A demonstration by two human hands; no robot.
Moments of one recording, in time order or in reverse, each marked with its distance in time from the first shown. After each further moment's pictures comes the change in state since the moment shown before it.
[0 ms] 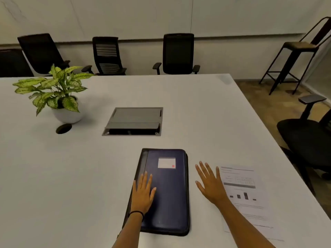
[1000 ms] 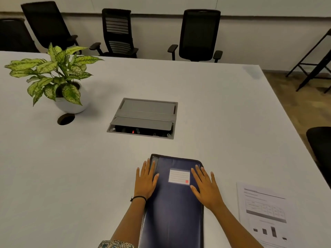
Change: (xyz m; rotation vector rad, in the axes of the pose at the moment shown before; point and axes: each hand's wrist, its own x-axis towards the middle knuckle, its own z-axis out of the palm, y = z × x) left_hand 0.136 -0.057 0.046 -0.111 -0.327 -0.172; right_hand 0.119 -0.034 0.049 0.151 -0.319 -0.034
